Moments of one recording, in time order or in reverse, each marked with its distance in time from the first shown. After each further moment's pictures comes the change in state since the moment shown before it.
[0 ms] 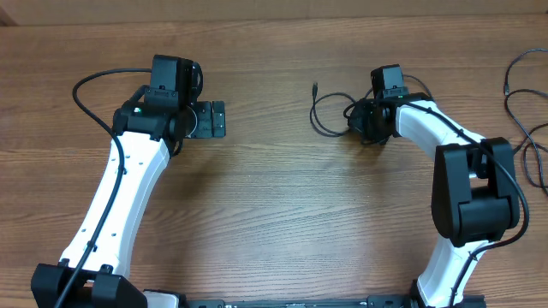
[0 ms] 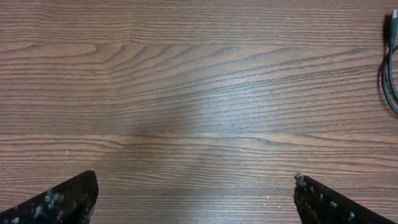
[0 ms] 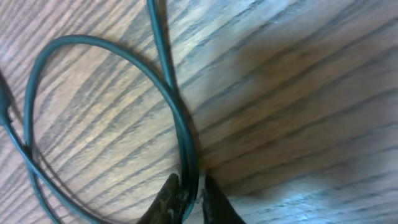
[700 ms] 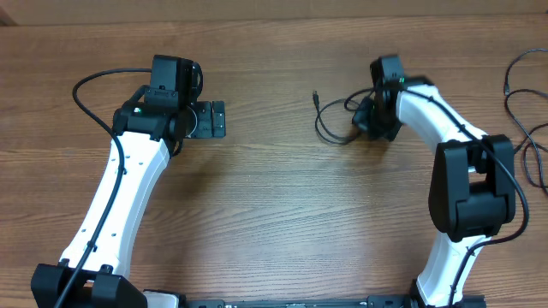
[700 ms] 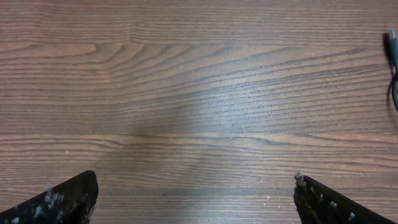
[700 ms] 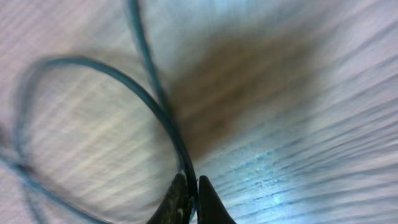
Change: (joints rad) left arm 0.000 0.000 0.000 0.000 0.000 0.000; right arm 0.003 0.026 0.192 -0.290 0.089 -0.056
